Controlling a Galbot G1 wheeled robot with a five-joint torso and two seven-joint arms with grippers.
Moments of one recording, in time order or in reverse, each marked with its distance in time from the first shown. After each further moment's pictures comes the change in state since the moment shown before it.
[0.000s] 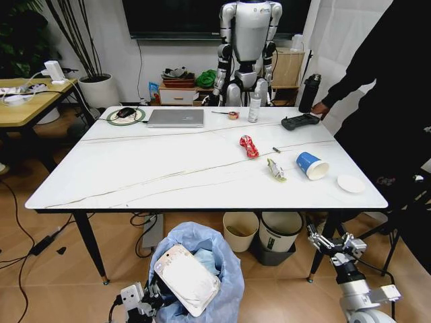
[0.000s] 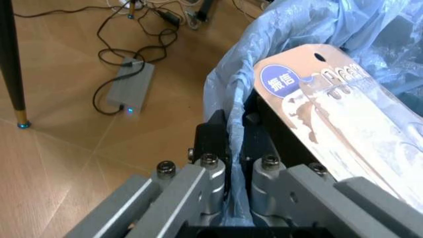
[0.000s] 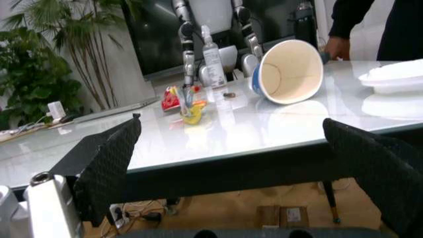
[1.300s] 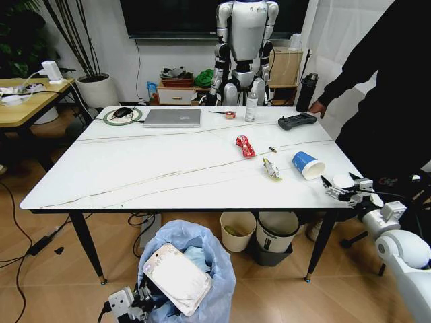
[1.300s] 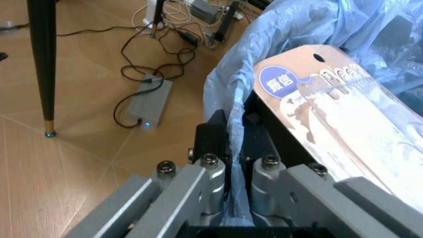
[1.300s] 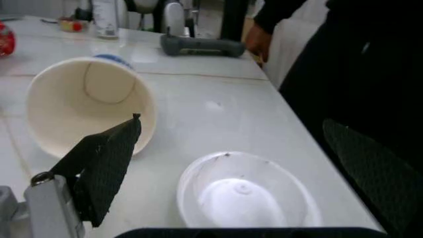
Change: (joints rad) left arm 0.052 -0.078 -0.050 -0.033 0.049 -0.044 0.019; right arm 0.407 -0.470 -0.127 -0.167 -0.053 -0.420 0.413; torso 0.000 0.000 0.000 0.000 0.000
